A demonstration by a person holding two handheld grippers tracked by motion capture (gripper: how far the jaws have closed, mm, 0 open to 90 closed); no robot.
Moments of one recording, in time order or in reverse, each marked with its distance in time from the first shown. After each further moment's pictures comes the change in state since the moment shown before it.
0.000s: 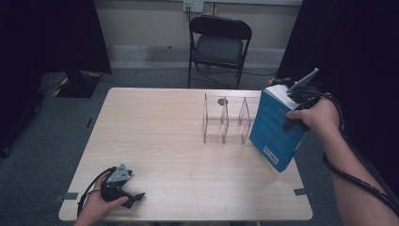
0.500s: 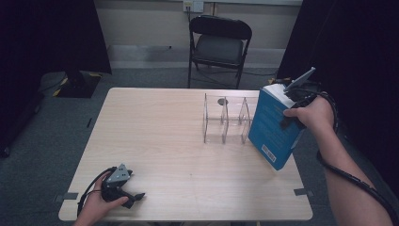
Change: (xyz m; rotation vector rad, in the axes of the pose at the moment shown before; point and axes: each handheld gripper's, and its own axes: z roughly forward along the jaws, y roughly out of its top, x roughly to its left) left arm 0.000 0.000 0.000 0.000 0.000 0.000; right arm 0.001 0.010 0.007 -0.004 -0.012 0.003
